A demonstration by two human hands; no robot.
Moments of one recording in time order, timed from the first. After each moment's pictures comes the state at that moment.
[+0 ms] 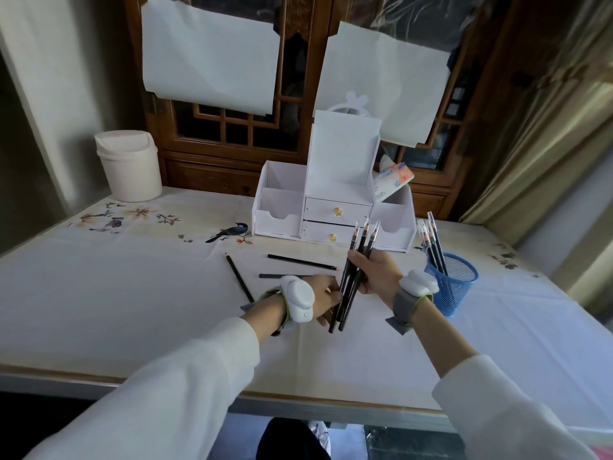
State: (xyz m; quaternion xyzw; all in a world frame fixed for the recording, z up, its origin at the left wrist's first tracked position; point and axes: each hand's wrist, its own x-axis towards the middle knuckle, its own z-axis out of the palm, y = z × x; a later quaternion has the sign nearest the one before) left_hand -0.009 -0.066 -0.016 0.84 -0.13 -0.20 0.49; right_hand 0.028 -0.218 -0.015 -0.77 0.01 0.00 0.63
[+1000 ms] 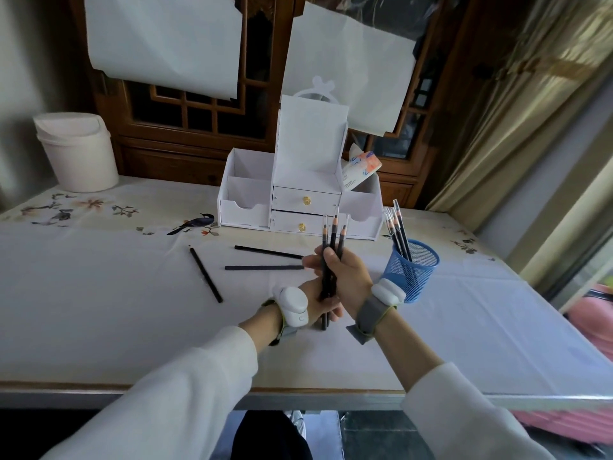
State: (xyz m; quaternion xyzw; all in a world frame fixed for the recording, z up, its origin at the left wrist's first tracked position) left_hand -0.010 -0.111 -0.051 0.81 -0.24 -0.15 0.52; right_hand -0.013 -0.208 -0.022 -0.67 -0.02 -0.04 0.74
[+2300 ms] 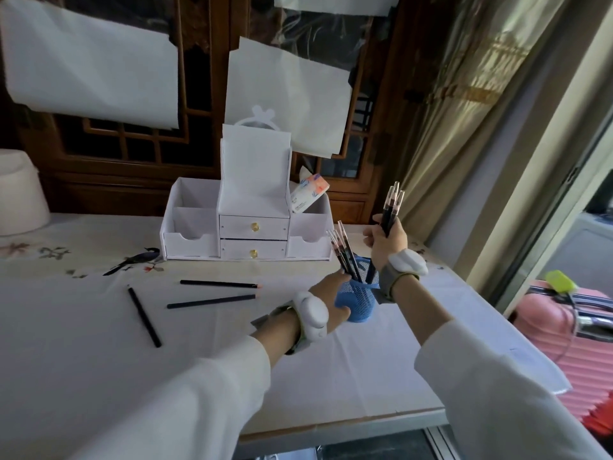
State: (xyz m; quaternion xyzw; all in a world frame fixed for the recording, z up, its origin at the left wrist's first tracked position) left_hand -0.004 -0.210 -0.006 0.87 -0.29 -0.06 0.38; right_hand 0.042 -0.357 0.043 -0.68 0.13 -0.33 0.64
